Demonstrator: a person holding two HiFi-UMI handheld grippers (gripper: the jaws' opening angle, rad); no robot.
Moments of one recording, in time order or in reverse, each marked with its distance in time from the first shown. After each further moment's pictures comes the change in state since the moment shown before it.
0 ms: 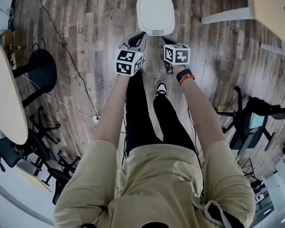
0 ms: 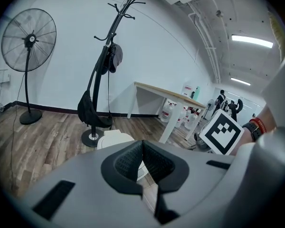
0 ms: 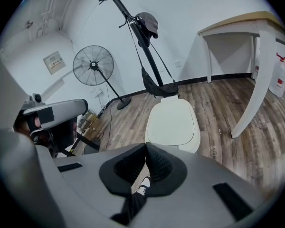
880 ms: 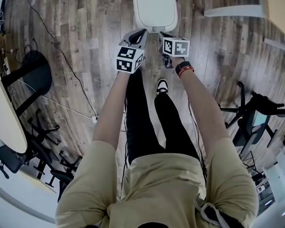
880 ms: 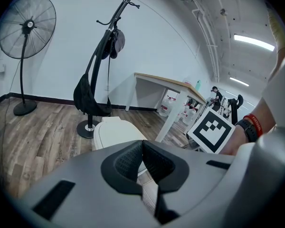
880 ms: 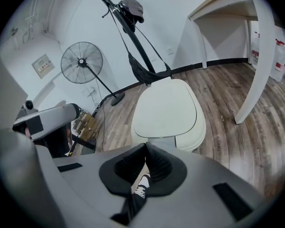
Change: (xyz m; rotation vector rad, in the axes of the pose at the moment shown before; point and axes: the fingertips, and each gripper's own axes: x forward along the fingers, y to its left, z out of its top) left arm 0.068 0.039 -0.070 -0.019 0.054 -0.047; right arm 0.094 -0.048 -0.030 0.092 0.065 -0.028
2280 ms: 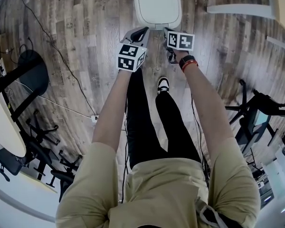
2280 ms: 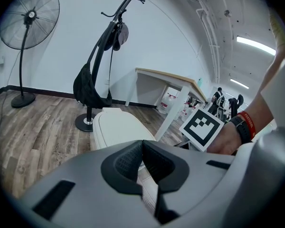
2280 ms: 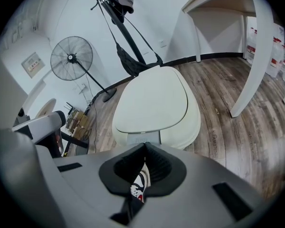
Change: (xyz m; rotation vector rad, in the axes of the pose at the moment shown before) left arm 0.027 0.023 -0.044 -0.032 0.035 -0.022; right arm 0.049 -0.041 -0.017 0.044 0.058 -0.066
